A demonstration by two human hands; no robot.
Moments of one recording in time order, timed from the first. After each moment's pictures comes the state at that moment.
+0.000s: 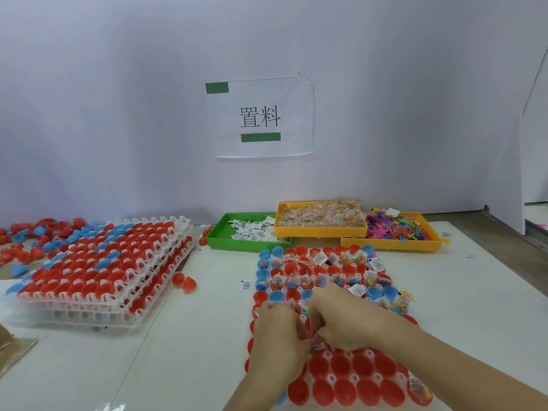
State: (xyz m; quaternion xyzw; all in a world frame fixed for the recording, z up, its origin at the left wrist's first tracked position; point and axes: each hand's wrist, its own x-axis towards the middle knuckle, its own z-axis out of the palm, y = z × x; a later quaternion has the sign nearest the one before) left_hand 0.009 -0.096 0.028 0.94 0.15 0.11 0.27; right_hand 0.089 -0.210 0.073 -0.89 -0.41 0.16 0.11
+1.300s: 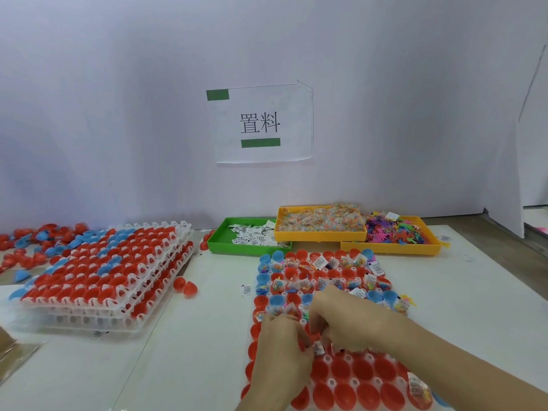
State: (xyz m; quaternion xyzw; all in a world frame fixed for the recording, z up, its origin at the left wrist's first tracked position) left_hand 0.003 -0.104 0.024 0.94 0.16 0.12 0.27; right_hand 0.094 -0.213 0.072 -0.88 -0.43 0.15 0.09
